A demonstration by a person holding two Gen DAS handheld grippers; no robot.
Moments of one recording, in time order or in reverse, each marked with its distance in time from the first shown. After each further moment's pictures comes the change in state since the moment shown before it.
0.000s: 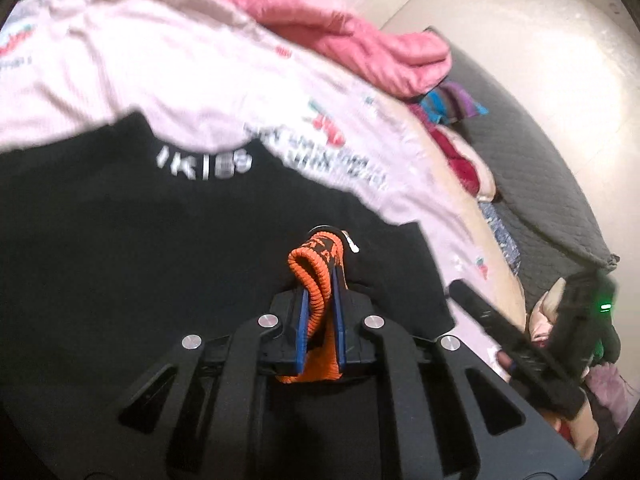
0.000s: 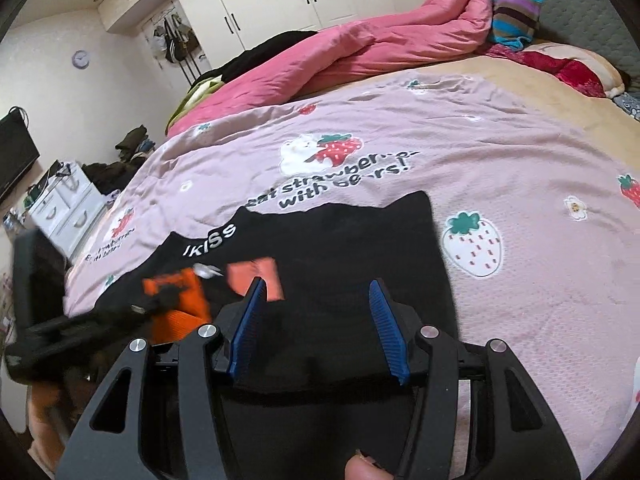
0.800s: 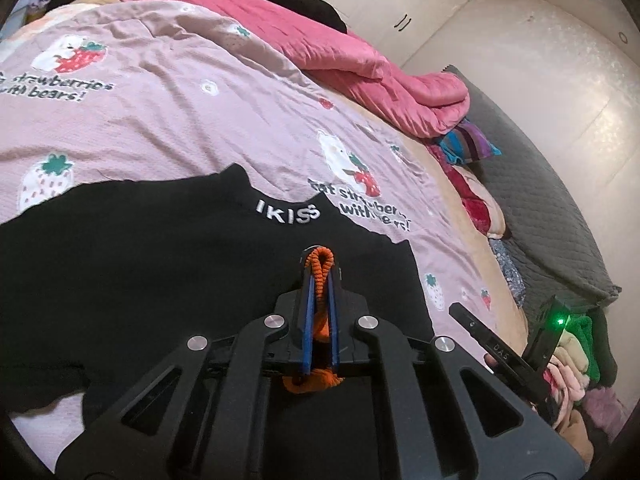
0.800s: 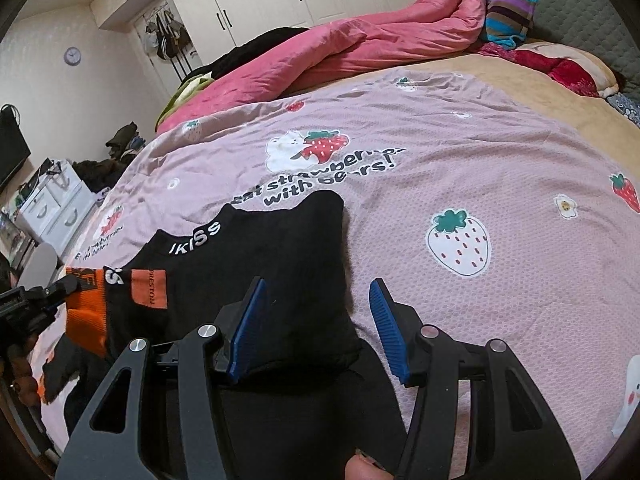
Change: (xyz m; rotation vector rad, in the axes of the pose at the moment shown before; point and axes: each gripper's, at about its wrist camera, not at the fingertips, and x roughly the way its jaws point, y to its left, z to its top) left arm -0.089 0.045 0.012 -0.065 -0.097 0.073; right arm 0.007 -0.001 -0.002 -0.016 0.028 -0.030
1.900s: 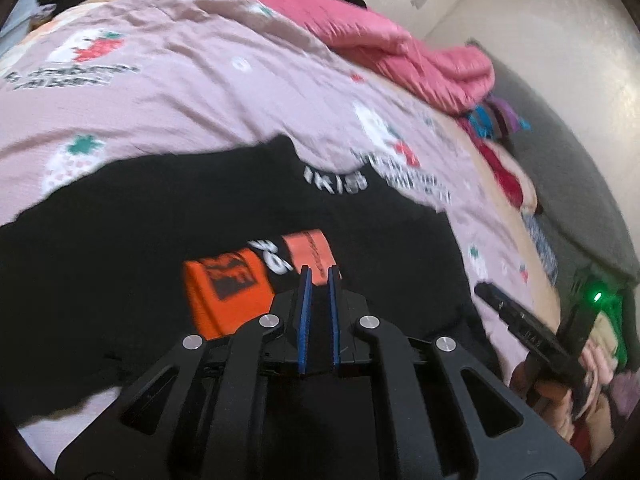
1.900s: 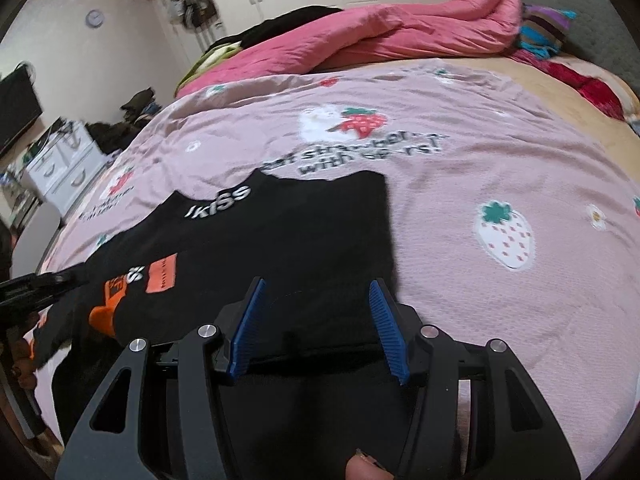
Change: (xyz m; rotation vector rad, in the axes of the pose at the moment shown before) left arm 0.022 0.018 -0.019 0.056 0.108 0.118; right arm 0.023 0.047 -0.014 -0.149 0.071 0.041
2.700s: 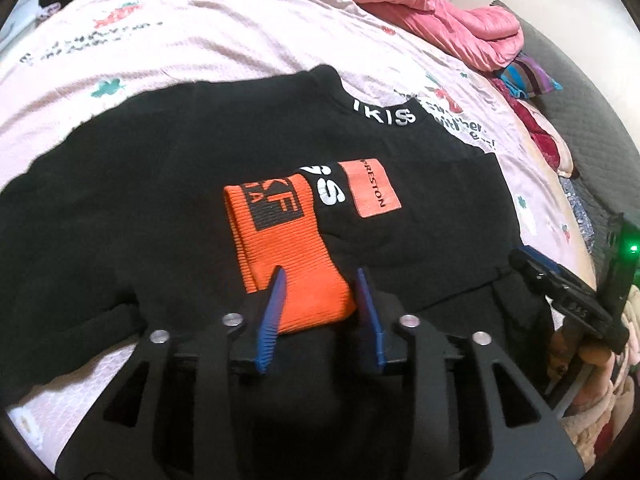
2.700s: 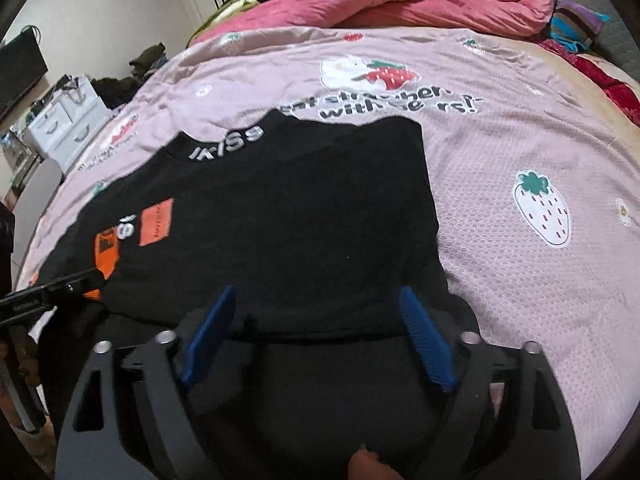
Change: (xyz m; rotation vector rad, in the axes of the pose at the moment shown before) left arm 0.011 0.018 -0.032 0.023 0.092 0.147; right arm 0.024 0.004 -0.011 -0.030 0.115 0.017
